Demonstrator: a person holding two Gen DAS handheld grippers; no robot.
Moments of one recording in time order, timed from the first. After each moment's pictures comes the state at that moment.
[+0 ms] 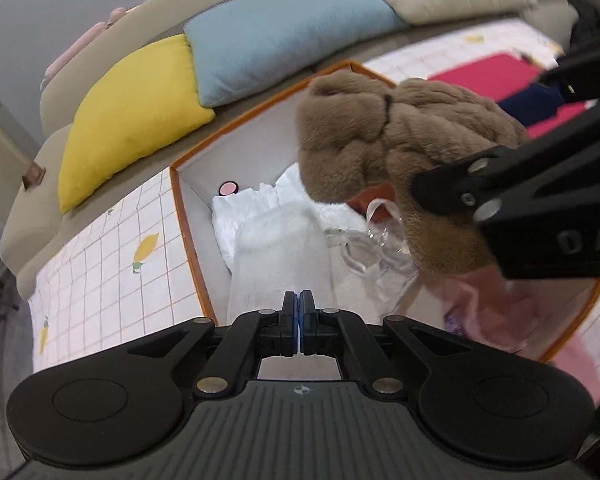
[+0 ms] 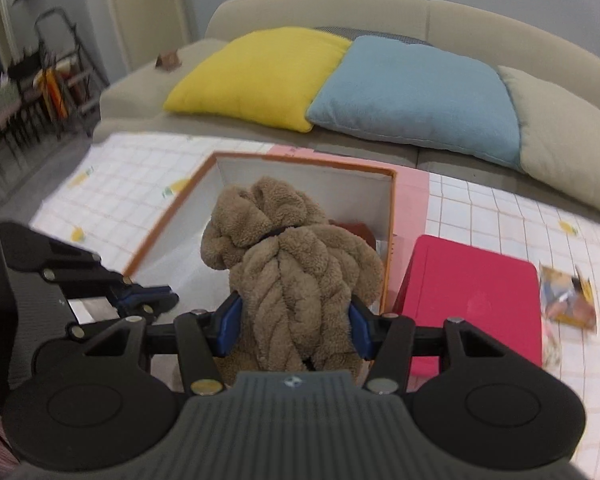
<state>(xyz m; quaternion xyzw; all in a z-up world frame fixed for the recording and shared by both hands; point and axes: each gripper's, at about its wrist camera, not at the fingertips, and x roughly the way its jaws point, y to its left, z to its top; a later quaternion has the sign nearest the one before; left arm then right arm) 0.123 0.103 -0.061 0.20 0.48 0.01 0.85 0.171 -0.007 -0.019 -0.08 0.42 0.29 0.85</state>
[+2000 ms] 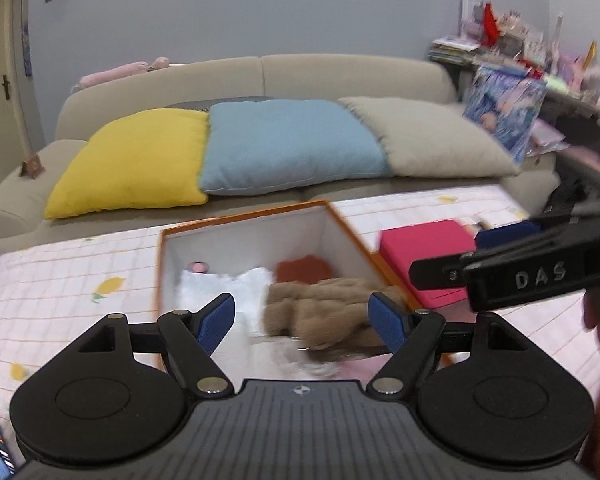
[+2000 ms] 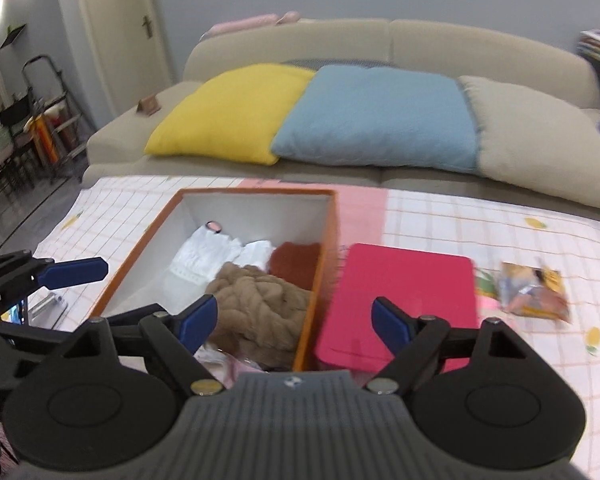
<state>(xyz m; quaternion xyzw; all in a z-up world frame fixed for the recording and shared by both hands) 0.079 0.100 -0.003 0.01 0.32 -0.02 0.95 0.164 -0.080 -0.002 -0.01 0.38 0.26 0.89</state>
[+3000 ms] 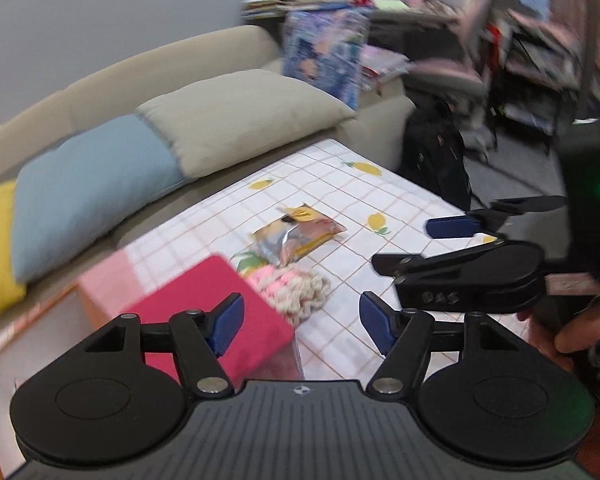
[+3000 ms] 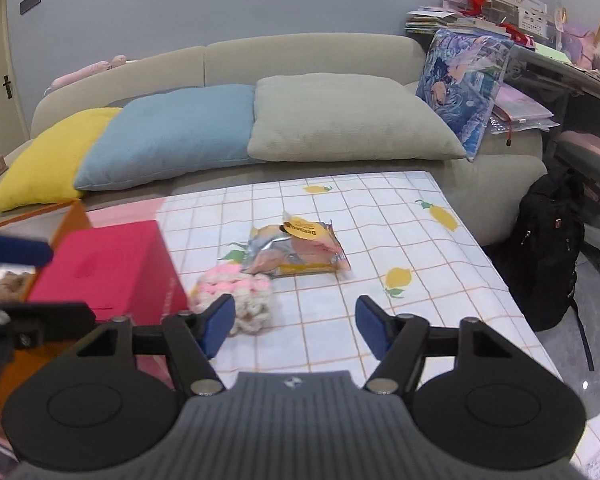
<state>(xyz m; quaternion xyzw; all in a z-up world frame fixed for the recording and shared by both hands) 0.156 -0.083 -0.010 0.16 0.35 -0.23 0.90 0.175 -0.264 -0.062 0.02 0.35 0.05 0.93</state>
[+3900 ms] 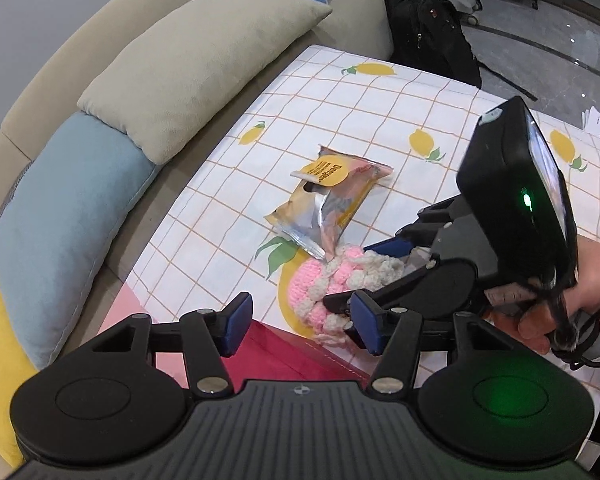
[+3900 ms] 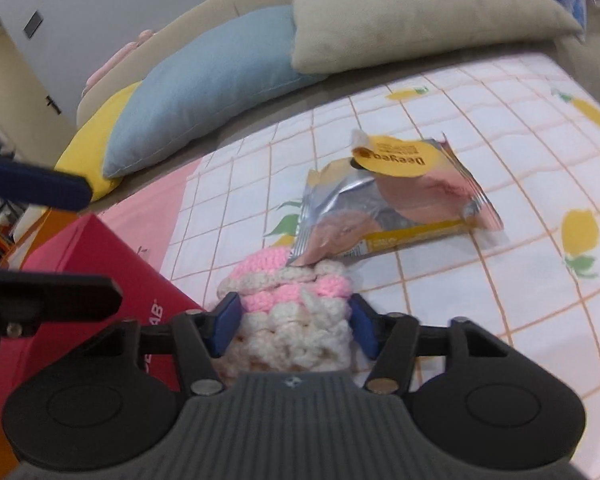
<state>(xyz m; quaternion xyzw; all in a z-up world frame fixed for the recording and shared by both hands) 0.269 -0.120 -0.050 0.33 0.44 -0.23 0.80 0.303 -0.242 -0.173 0.15 0.44 0.18 0.87</state>
